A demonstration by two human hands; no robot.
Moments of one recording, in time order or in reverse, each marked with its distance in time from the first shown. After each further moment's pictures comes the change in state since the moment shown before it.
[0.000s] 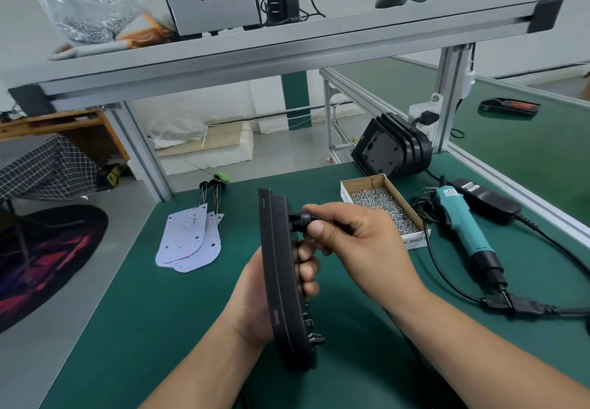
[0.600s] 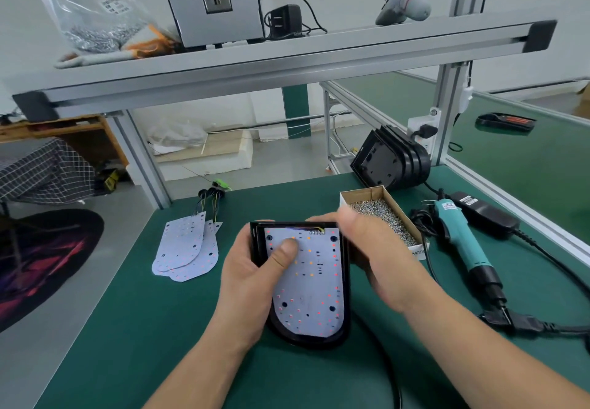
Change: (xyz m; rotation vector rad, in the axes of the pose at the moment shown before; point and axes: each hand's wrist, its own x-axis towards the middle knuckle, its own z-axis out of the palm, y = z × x) left_hand -0.001 0.011 0.002 0.599 0.240 0.551; right_hand 0.012 0.008 -0.024 -0.045 -0.136 0.131
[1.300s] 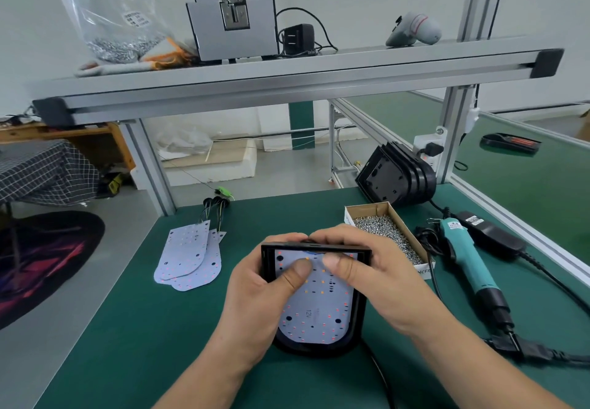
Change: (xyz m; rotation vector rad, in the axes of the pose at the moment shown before) left_hand -0.003 0.009 0.001 -0.041 -0.082 -0.002; right_hand 0.000 0.000 -0.003 -0.068 -0.031 -0.185
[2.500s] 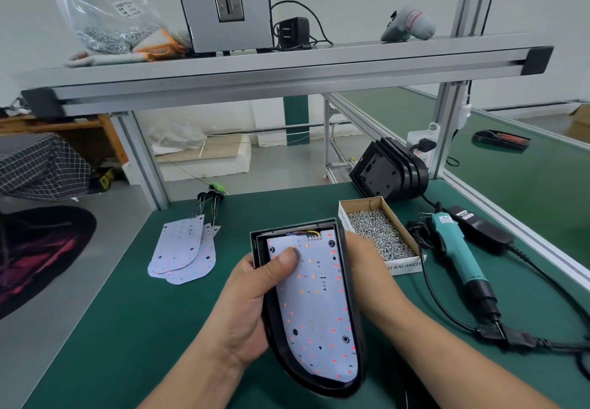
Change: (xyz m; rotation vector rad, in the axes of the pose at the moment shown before) left_hand -0.005 0.002 -0.001 -0.397 -0.180 -0.321; right_hand 0.006 0.018 0.017 -0.311 0.106 0.045
